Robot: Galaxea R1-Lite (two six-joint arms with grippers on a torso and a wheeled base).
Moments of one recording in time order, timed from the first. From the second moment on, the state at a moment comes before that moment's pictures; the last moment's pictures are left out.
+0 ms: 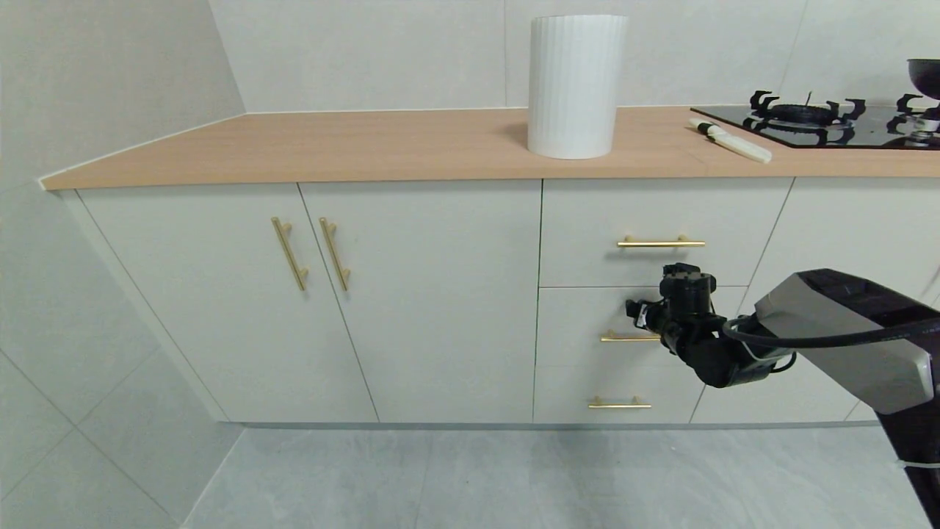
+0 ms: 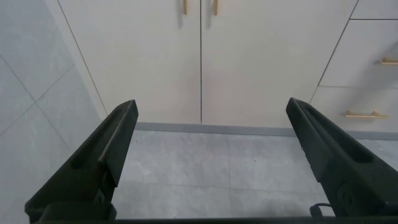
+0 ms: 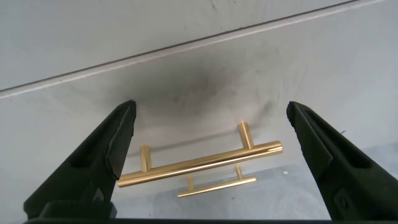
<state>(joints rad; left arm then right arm) 0.00 0.00 0.00 0.00 0.05 -0.01 0.20 2.51 -1.40 -0.80 -0.34 0.30</state>
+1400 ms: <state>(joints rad) 0.00 0.00 0.00 0.00 0.05 -0.01 0.21 0.93 -0.32 -0.65 -0.34 -0.04</state>
